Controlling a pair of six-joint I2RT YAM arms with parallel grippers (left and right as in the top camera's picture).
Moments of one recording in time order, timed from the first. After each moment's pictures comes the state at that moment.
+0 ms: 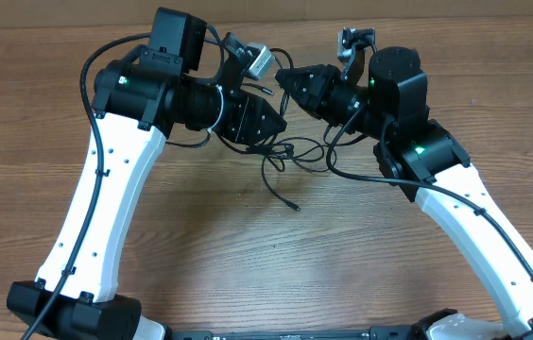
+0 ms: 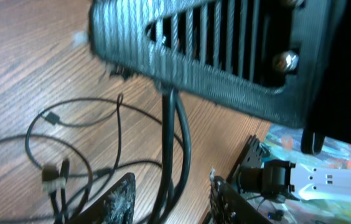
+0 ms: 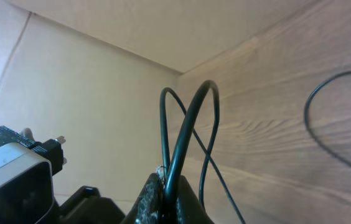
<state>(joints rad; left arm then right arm) -0.30 1.67 1.85 -1.22 0.77 0.06 0.42 1.45 1.28 -0.11 -0.50 1.02</state>
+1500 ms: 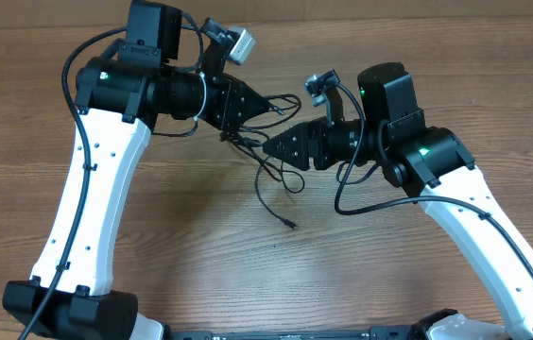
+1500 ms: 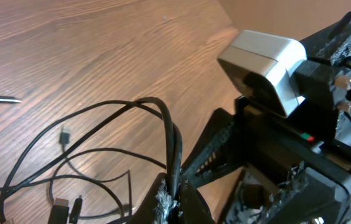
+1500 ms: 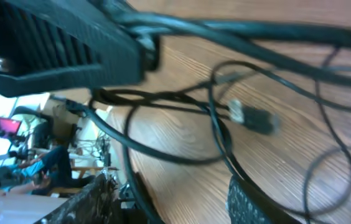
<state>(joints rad) -0.22 1.68 1.84 -1.15 0.85 0.08 0.42 1.44 1.29 -0.54 -0.83 0.35</state>
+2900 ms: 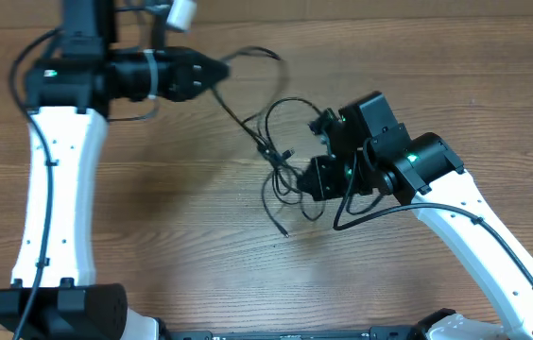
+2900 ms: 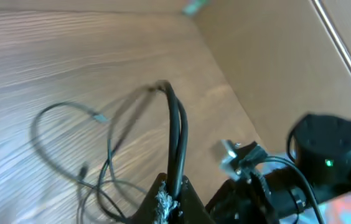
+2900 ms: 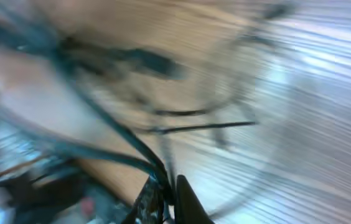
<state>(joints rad) 0.02 1.68 1.84 -1.04 0.99 -0.05 0.49 1.43 1.29 -1.00 -0.41 0.33</state>
